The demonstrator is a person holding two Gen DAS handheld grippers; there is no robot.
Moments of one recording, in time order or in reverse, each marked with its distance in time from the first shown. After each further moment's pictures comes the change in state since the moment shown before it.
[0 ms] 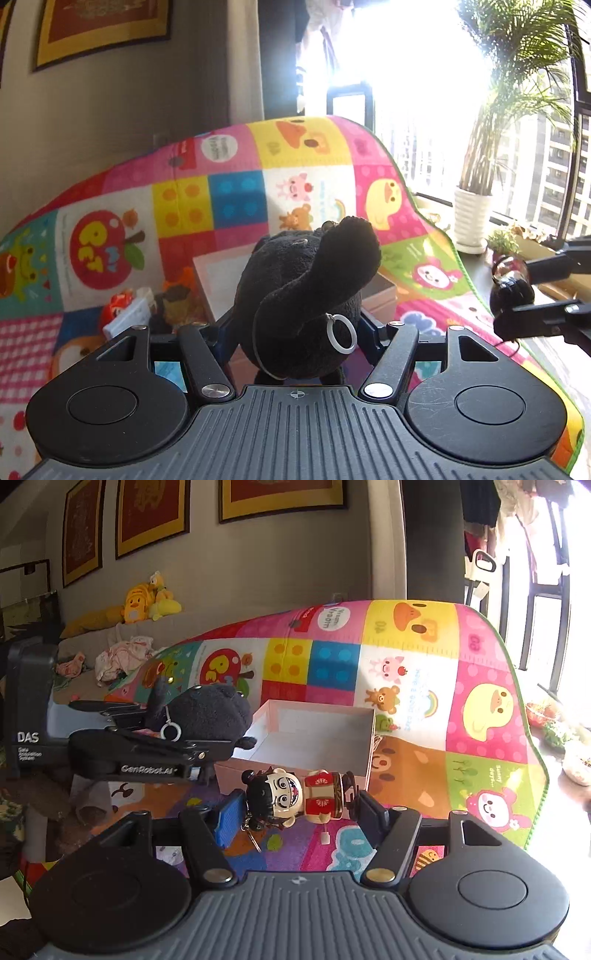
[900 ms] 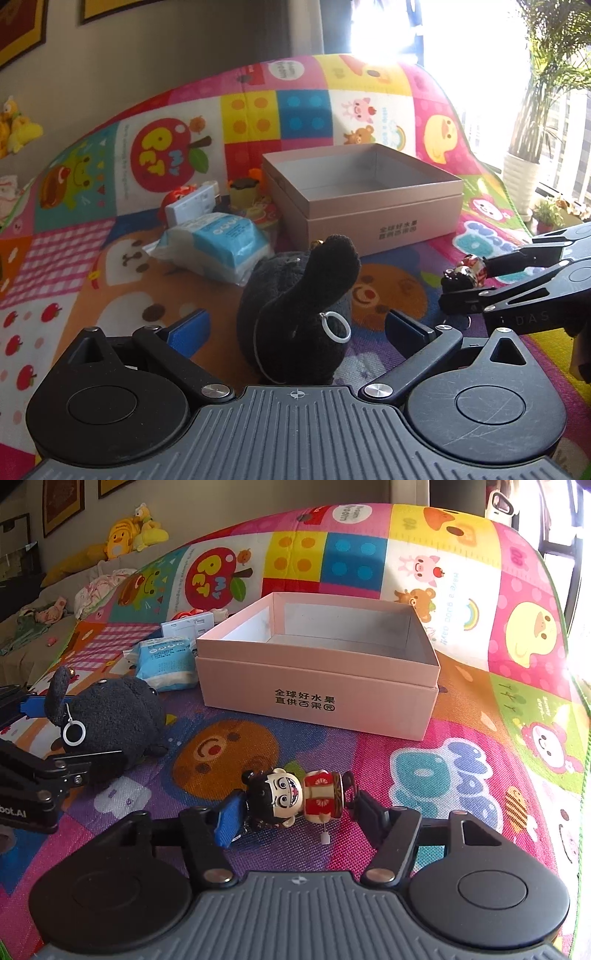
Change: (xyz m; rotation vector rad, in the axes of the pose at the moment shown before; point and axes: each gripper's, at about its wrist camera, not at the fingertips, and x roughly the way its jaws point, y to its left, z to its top) left arm -0.018 0.034 -0.097 -0.058 0.152 0.162; right arm 0.122 0.030 -0.062 -0.004 0.210 -0.026
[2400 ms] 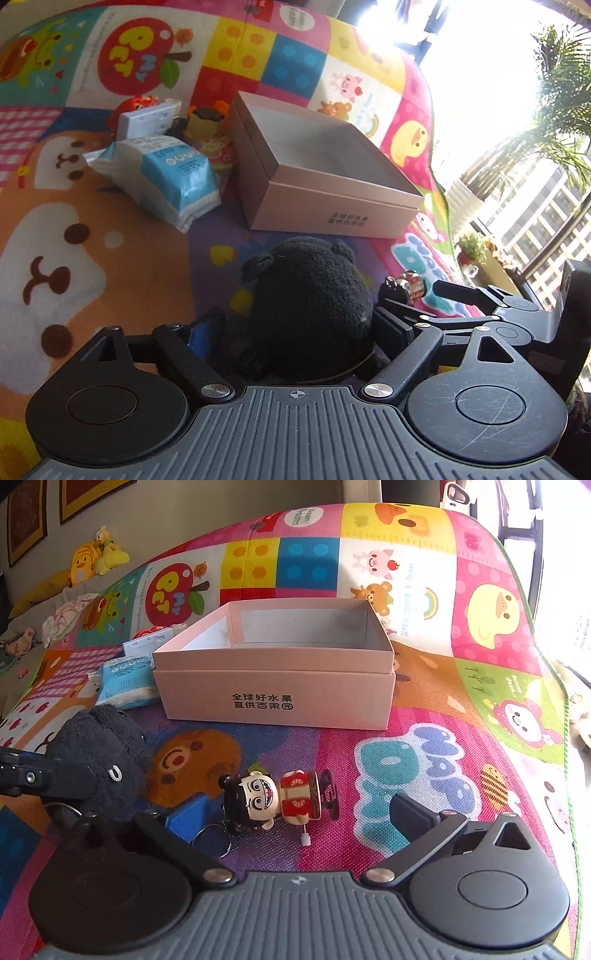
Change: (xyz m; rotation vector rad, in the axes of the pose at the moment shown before) left arm 0.012 0.034 0.005 -0.319 0.167 -0.316; right arm 0.004 -0.013 -0.009 0.110 -0.036 -0.086
